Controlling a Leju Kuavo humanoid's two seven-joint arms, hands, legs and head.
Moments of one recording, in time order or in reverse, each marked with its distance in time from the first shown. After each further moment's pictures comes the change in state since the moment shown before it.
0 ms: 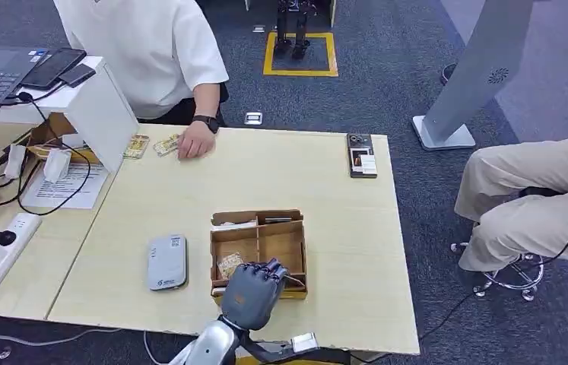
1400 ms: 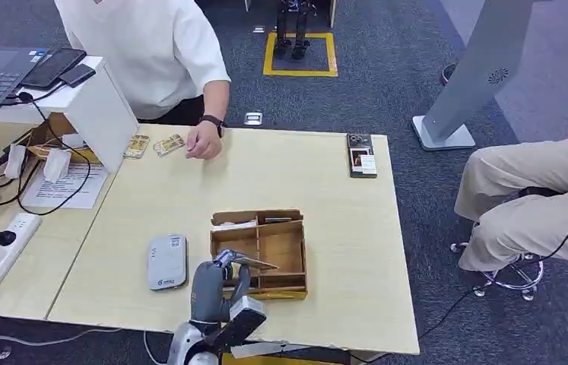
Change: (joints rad) left arm 0.096 -0.069 0.264 -0.066 0.847 -0.066 -0.480; right arm 0.003 0.000 0.000 0.000 -0.054 0.000 -0.013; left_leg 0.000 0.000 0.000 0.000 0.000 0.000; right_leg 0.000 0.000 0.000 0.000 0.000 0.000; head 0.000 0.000
